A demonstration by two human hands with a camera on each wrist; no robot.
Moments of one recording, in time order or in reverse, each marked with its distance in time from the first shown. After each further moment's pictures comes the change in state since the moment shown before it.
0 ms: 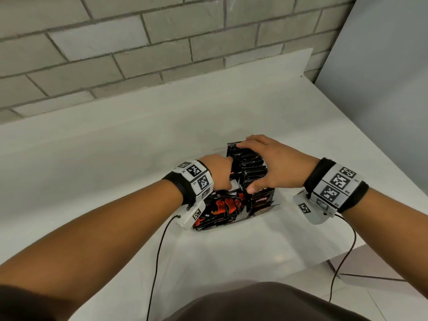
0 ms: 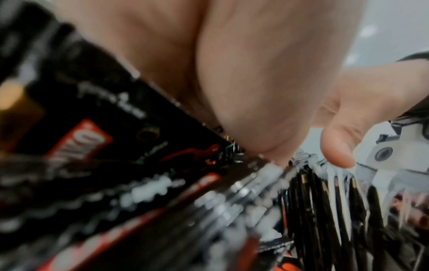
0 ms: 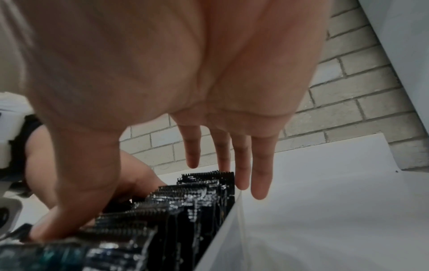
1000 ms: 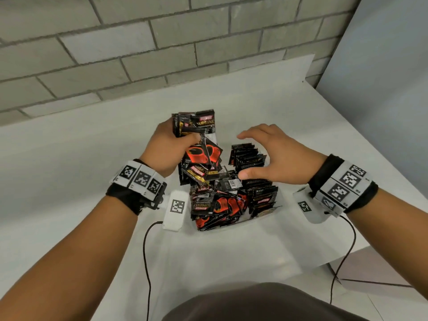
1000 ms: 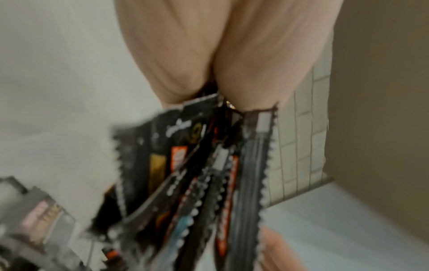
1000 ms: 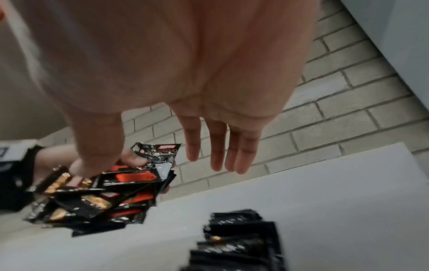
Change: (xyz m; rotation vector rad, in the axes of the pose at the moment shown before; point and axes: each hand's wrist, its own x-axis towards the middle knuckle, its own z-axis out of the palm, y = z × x) left_hand -0.063 -0.067 -0.028 -1.283 0.711 -0.083; right_hand -0.012 -0.036 -0.025 0.046 0.131 -0.060
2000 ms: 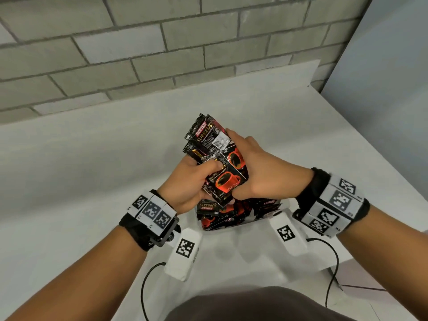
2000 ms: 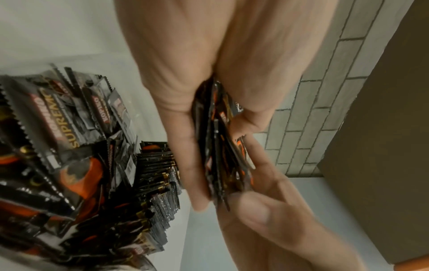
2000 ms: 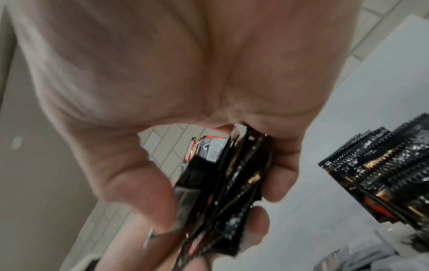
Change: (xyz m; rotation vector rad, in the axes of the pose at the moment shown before) left_hand -0.060 -0.008 0.024 -0.525 -0.275 -0.329; right_hand 0.003 -0.063 0.018 0.327 -0.116 0.026
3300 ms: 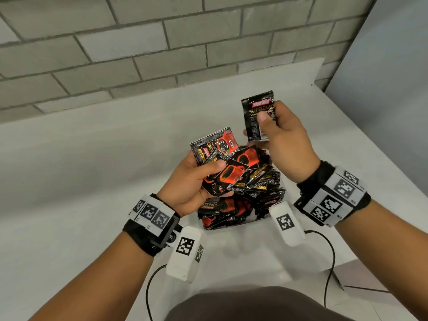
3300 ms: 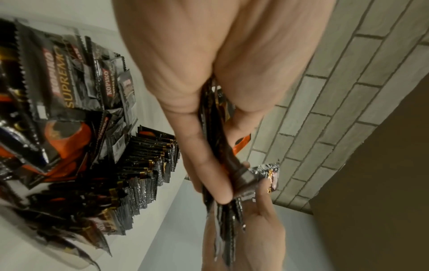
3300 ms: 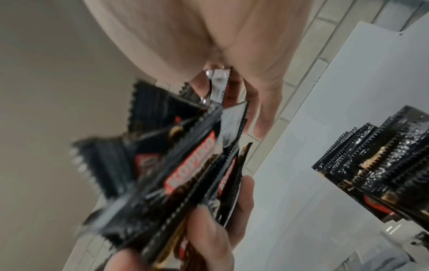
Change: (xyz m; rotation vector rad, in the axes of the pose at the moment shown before) left_hand -0.004 -0.002 0.003 -0.137 0.009 -0.001; right_hand 0.012 0.013 -0.016 0.519 0.646 -0.047
